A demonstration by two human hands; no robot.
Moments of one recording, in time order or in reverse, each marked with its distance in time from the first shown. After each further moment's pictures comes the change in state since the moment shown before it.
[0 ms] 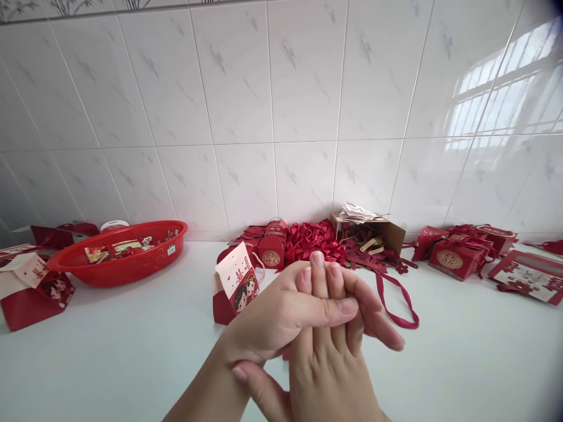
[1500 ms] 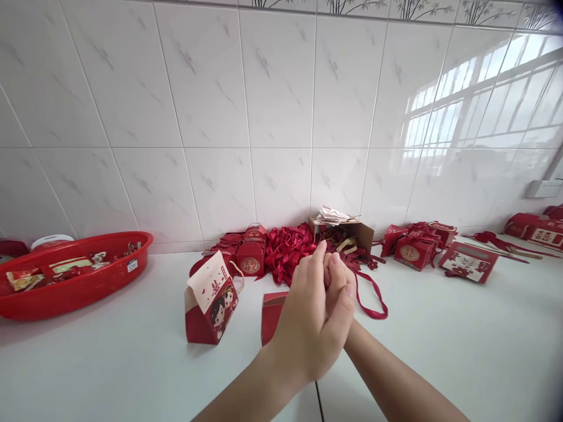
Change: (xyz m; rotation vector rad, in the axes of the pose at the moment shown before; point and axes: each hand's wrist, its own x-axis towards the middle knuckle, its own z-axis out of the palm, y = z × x) left_hand 0.031 -0.046 0.003 1.054 0.528 0.302; right_hand 0.031 0.078 0.057 1.449 0.261 0.681
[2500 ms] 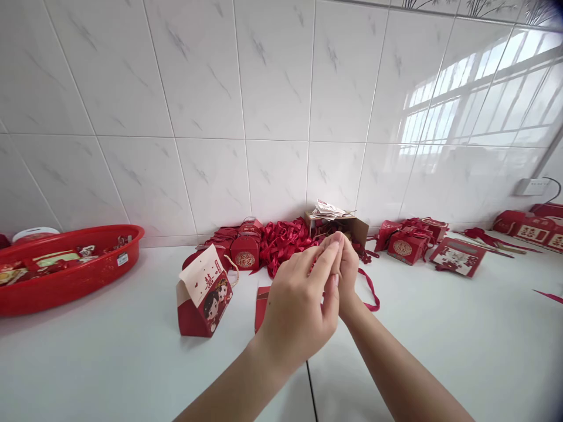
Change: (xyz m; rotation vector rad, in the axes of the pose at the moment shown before) left_hand 0.007 -0.014 0.006 0.522 0.203 0.408; right_hand 0.023 -0.011 -0.019 -0.381 0.076 -0.171
